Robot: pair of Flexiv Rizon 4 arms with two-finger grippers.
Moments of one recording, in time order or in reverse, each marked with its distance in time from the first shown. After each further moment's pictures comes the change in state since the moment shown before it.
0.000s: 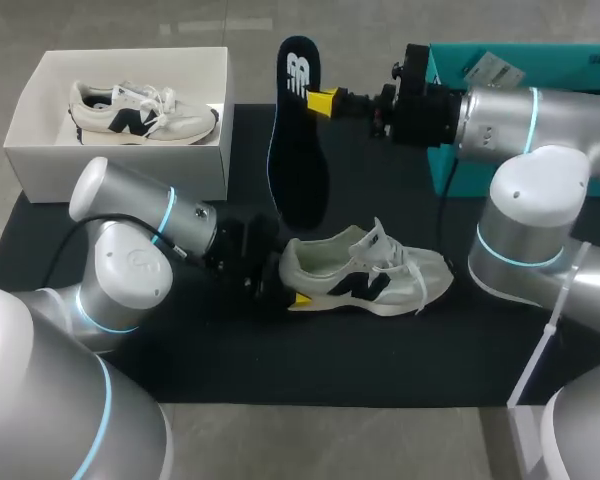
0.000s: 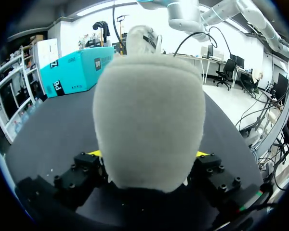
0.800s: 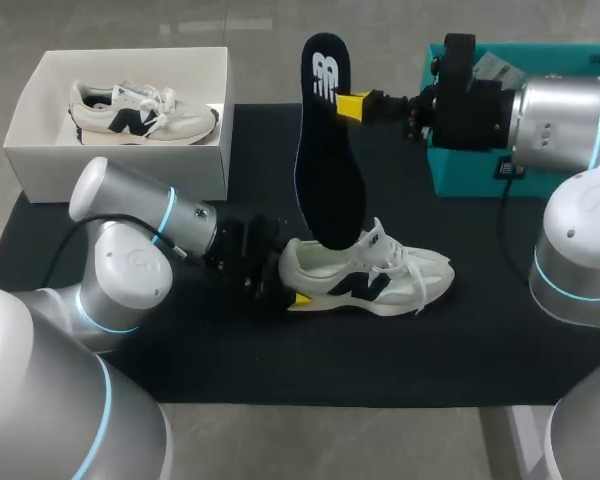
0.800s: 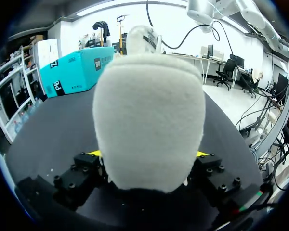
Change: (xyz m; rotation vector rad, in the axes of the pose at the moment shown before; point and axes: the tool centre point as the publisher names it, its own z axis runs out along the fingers) left arm 0.000 0.000 0.000 0.000 0.000 0.000; right arm 0.080 0.027 -0.053 0.084 -0.155 0.035
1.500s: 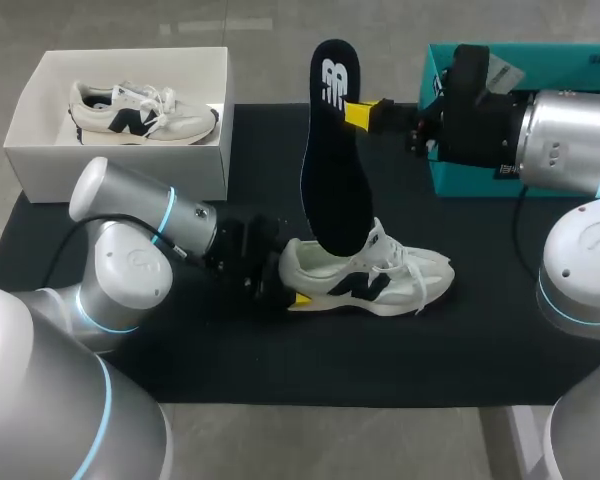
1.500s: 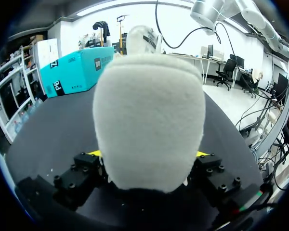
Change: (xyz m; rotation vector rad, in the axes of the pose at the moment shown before) left arm 0.000 0.000 0.000 0.000 0.000 0.000; right arm 0.013 -0.006 -0.010 -0.010 -0.067 0.010
